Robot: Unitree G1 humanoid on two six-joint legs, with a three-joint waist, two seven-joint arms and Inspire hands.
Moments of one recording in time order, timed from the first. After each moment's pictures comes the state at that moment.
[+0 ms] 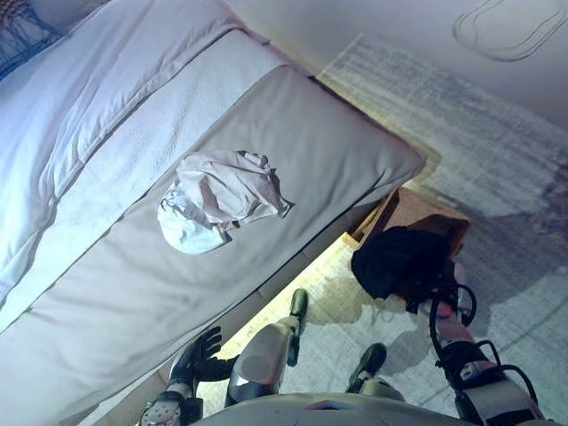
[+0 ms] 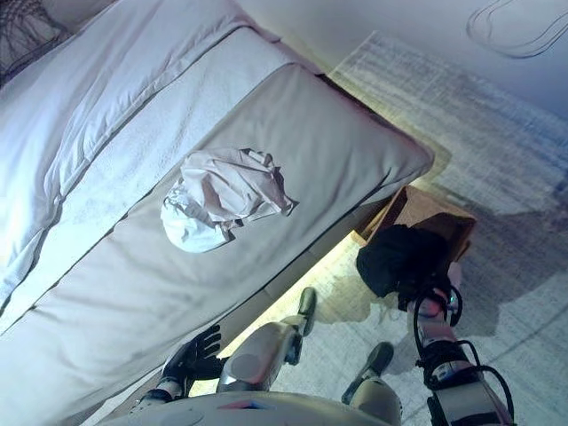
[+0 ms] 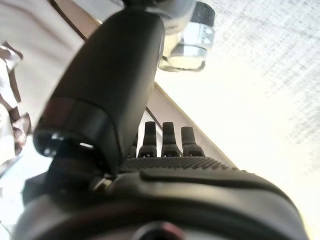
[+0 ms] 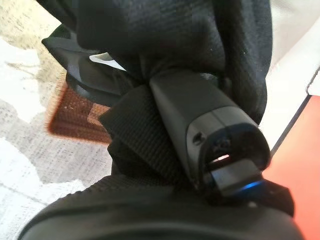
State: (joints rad) left arm 0.16 0.26 -0.24 1.05 -0.36 -0.38 -0.07; right arm -0.26 -0.41 0.13 0.90 0.33 -0.07 -0.52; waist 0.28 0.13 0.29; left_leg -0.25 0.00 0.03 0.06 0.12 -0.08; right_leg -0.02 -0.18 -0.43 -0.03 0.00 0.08
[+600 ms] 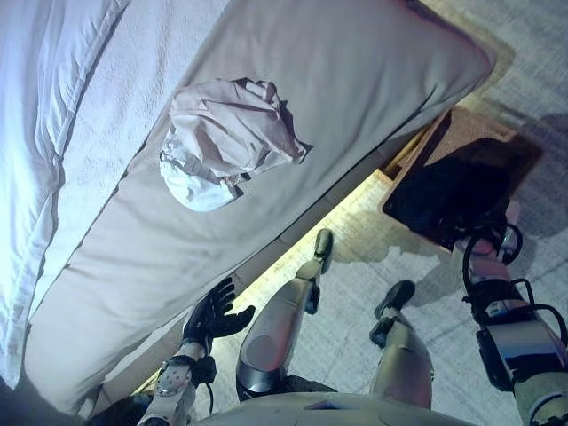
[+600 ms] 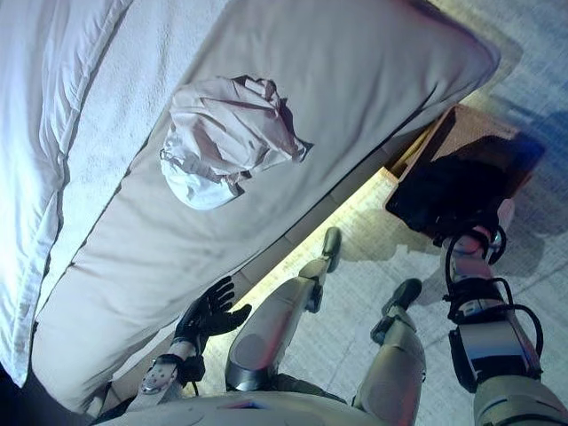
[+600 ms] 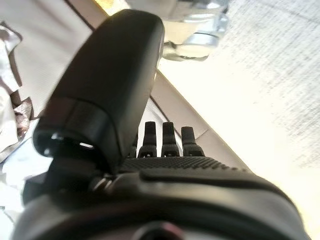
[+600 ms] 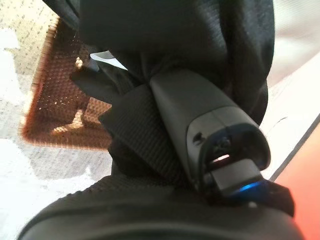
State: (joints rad) left arm 0.09 0.27 -0.31 0.86 -0.48 -0.46 -0.07; right arm -0.62 -0.60 0.09 1.04 0.41 -0.03 -0.58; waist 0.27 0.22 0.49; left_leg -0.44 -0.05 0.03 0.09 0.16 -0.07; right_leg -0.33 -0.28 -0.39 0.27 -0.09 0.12
